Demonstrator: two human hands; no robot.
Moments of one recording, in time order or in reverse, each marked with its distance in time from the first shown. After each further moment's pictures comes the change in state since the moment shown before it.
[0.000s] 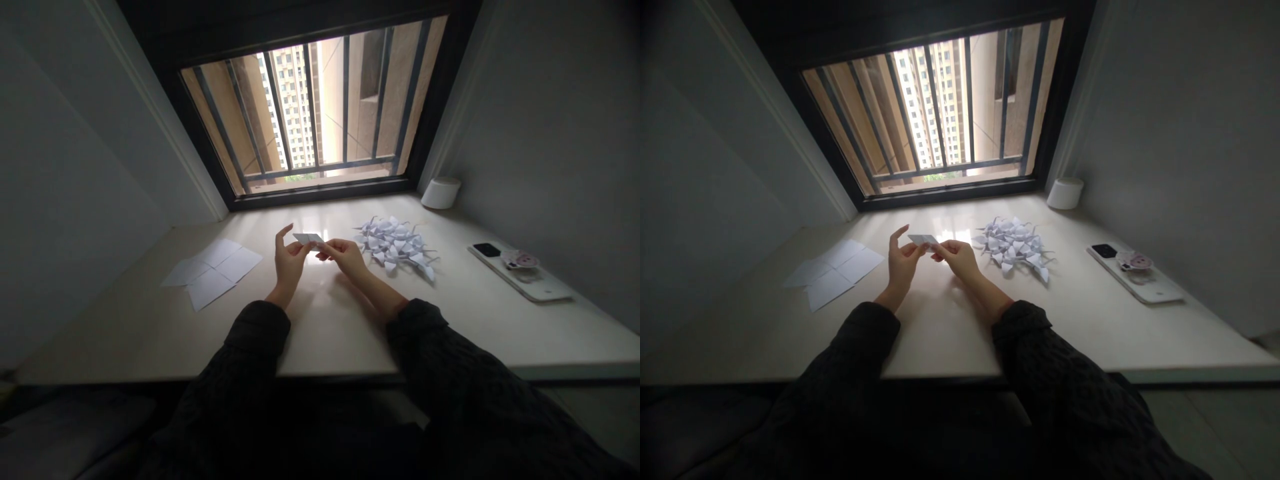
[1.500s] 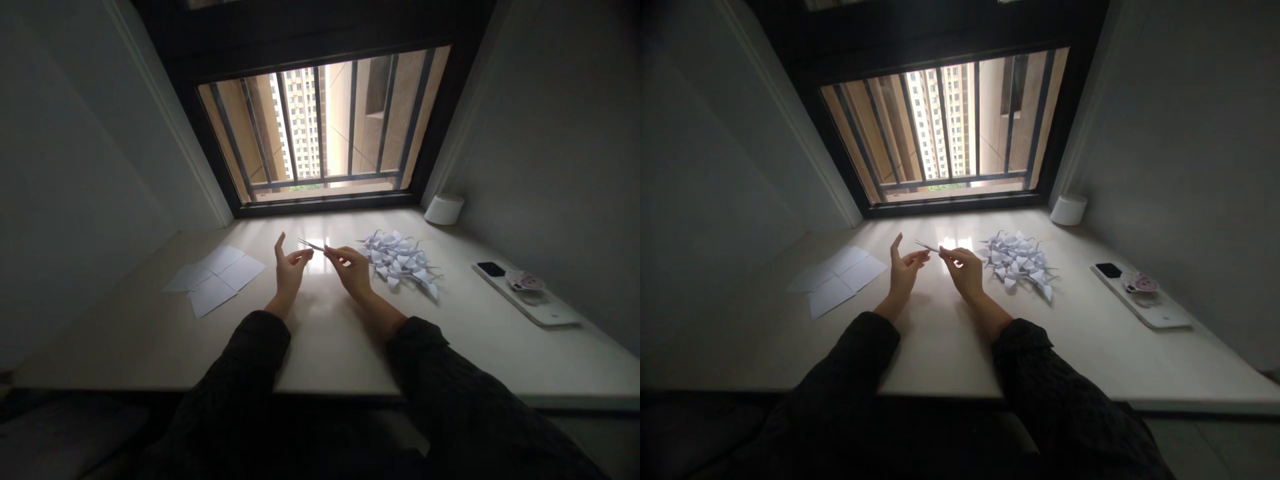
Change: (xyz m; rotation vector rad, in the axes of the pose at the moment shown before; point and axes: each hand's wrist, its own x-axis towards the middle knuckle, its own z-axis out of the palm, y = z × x) left_hand 0.007 -0.008 -0.008 0.018 0.082 -0.063; right_hand -0.002 0.002 -0.001 -0.335 0.206 -0.364
